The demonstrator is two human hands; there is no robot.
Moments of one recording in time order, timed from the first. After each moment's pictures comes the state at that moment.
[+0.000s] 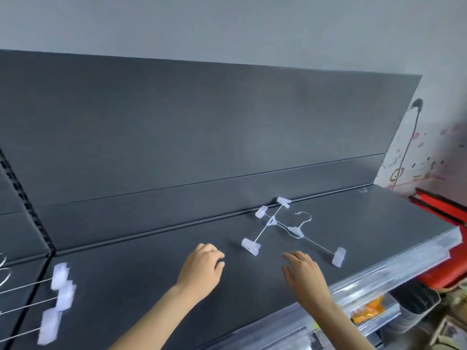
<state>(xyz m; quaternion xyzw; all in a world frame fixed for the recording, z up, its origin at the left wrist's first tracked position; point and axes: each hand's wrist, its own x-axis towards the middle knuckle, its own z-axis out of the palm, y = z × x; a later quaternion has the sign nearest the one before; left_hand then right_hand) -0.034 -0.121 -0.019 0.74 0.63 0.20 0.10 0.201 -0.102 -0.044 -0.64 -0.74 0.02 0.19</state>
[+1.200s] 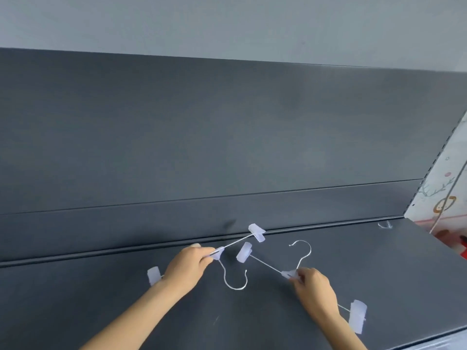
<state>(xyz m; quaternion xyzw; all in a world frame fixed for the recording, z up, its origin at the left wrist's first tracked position) 0.057 0.019 -0.032 0.65 0.71 0.25 0.13 0.325 0.050 -0.043 -0.67 -0.68 0.22 0.20</state>
